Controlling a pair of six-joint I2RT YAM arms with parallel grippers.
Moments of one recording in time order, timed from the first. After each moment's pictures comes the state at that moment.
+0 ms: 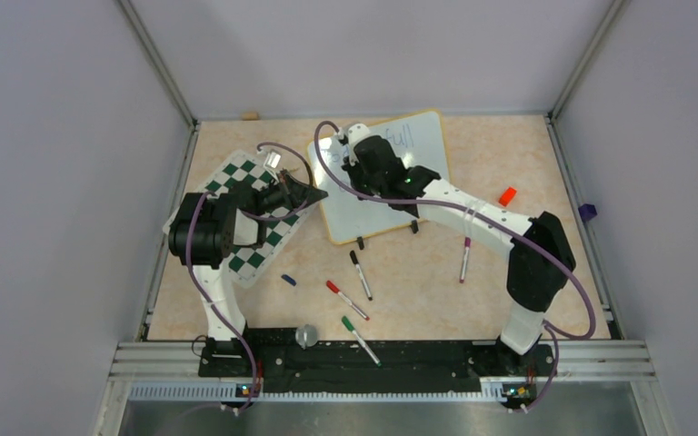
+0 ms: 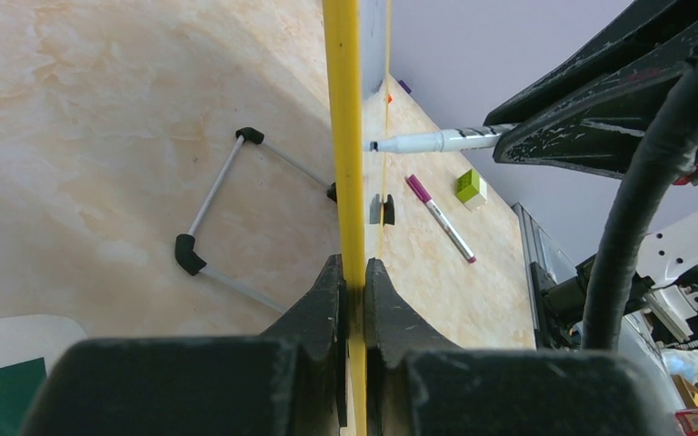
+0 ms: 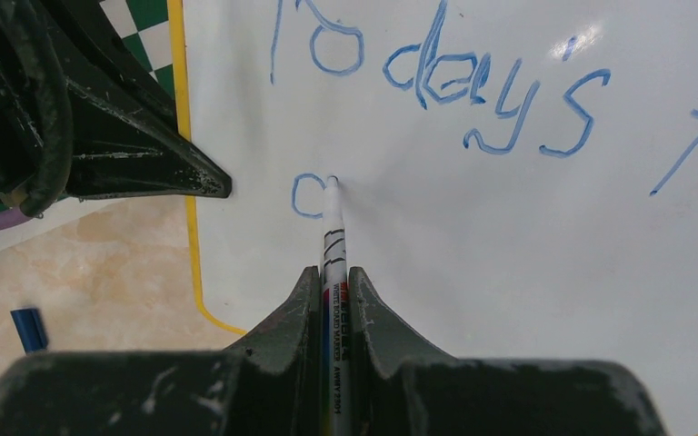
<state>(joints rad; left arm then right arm) -0.04 2.03 0.75 1.50 1.10 -0.90 0.81 1.76 1.50 -0.34 0.21 0.09</state>
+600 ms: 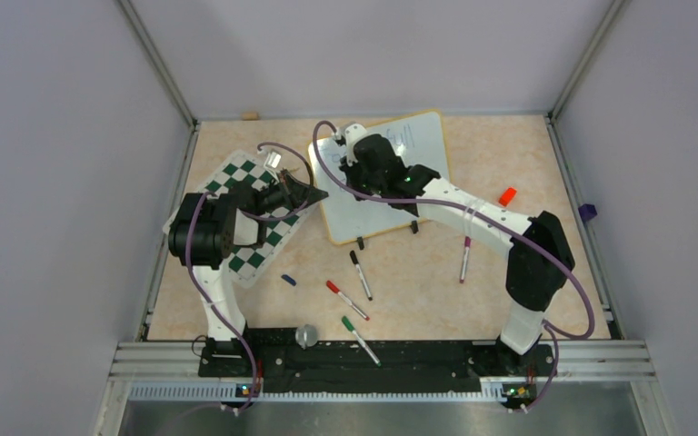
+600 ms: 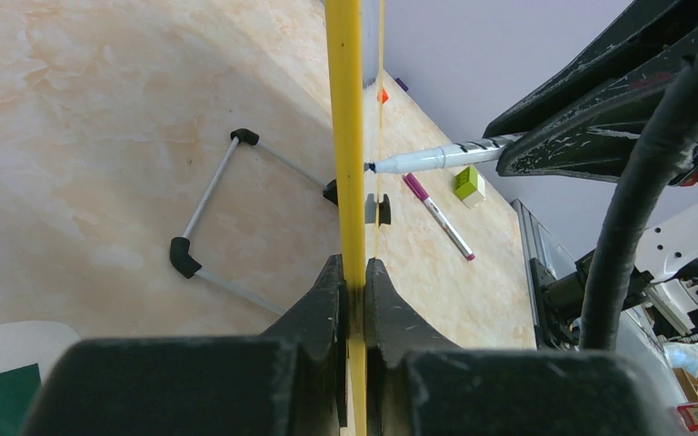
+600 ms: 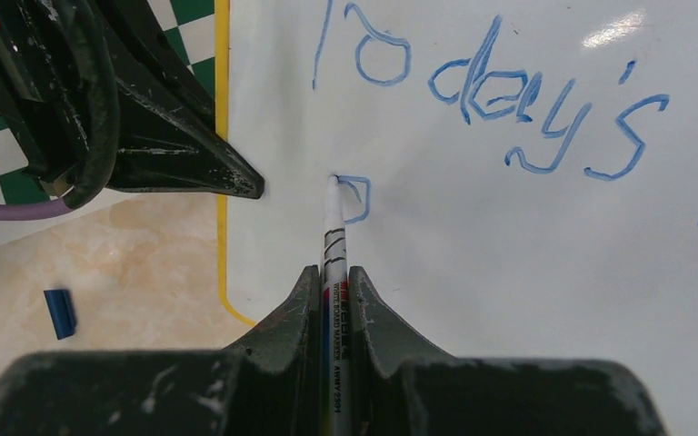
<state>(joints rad) -0.04 2.03 0.75 1.50 1.11 -0.89 0.81 1.77 1.52 -0.34 0.14 0.08</state>
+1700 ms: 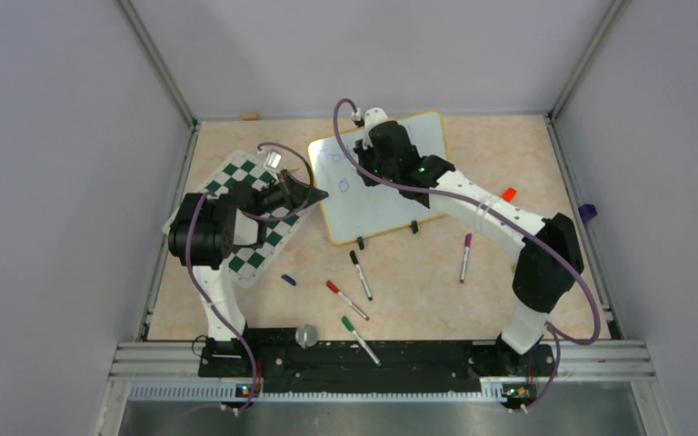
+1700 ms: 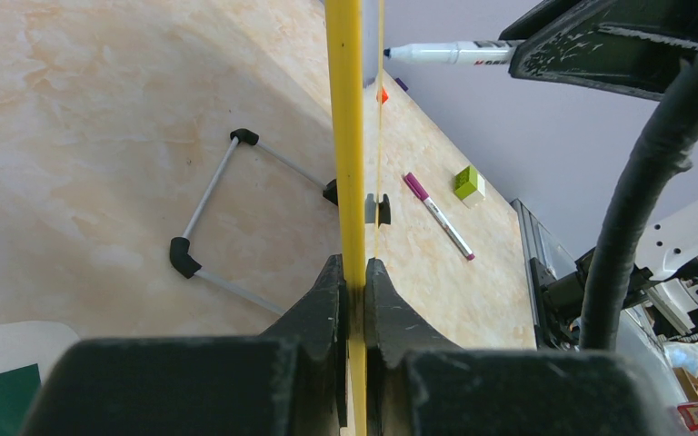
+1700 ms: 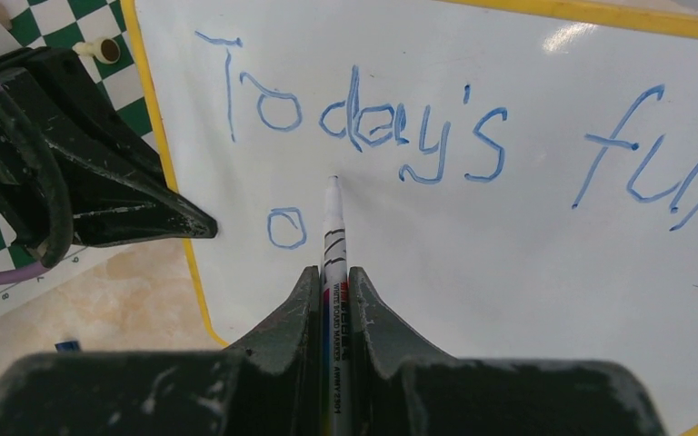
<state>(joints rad) -0.04 2.03 0.75 1.50 1.11 -0.89 0.74 1.73 1.54 -0.34 0.16 0.16</state>
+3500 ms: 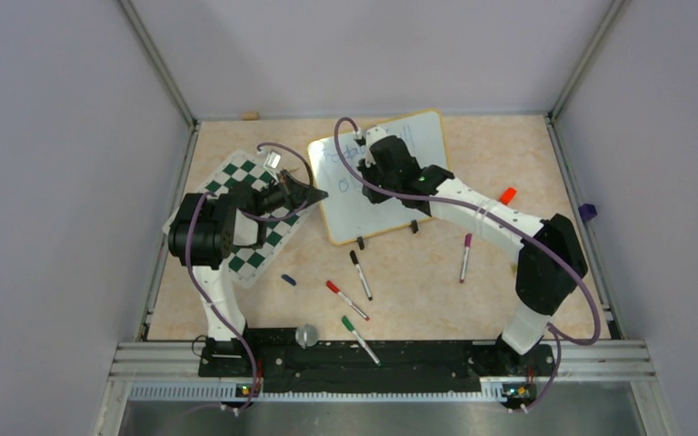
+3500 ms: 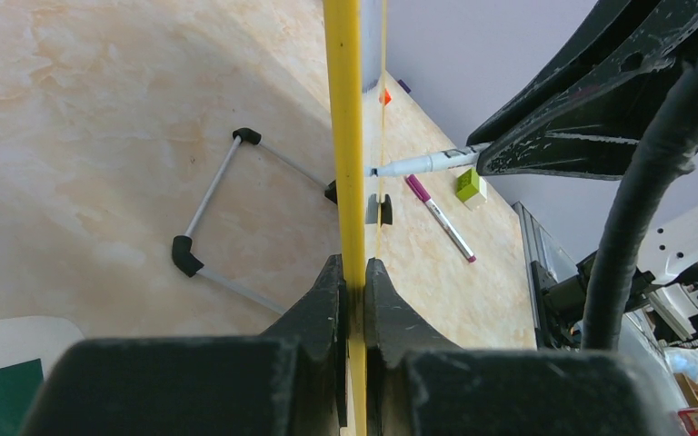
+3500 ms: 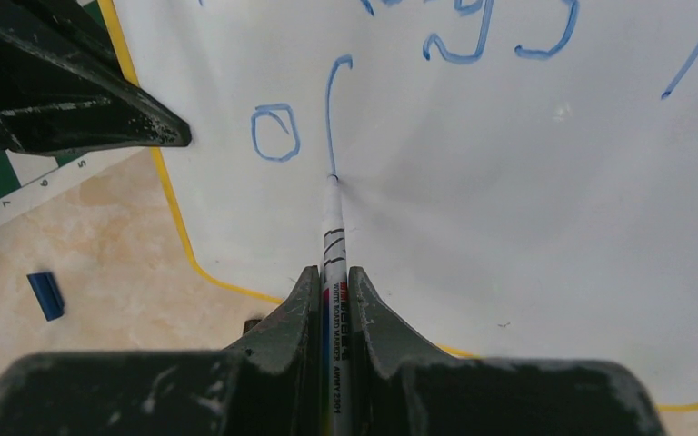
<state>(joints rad) -0.04 2.02 0.75 1.50 1.10 -0.89 0.74 1.72 1.44 -0.38 0.11 0.17</state>
